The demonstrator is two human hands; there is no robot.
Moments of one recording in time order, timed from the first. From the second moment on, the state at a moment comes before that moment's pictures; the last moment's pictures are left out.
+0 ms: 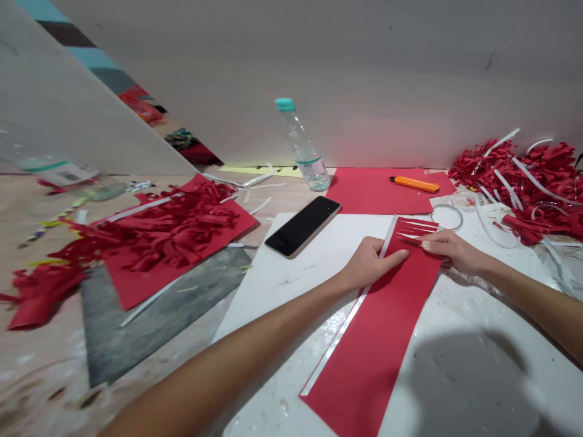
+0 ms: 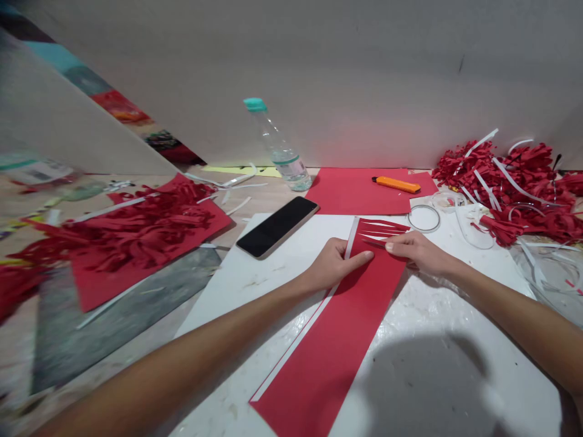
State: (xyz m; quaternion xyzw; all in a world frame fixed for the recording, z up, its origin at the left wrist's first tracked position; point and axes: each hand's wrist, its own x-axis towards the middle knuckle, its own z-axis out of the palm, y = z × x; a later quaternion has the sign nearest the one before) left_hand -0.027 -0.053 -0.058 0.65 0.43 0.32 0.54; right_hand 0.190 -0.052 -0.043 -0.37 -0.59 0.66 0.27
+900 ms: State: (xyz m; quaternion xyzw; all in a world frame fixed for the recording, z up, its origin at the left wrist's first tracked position) left_hand -0.025 -0.055 -0.060 0.66 0.43 0.31 0.54; right_hand 0.184 -0.056 -0.044 -0.41 -0.56 0.66 0.29
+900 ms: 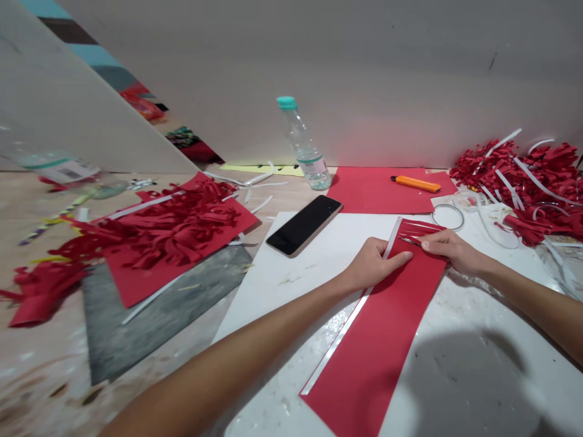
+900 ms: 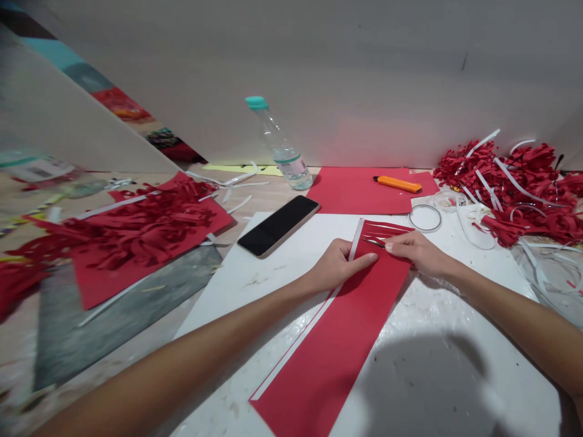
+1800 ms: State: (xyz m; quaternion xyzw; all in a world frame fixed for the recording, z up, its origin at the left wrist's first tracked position) left_hand -0.037 -0.045 -0.058 0.57 0.51 0.37 0.52; right_hand 0.220 -0.038 -0.049 -0.39 -0.56 0.68 0.27
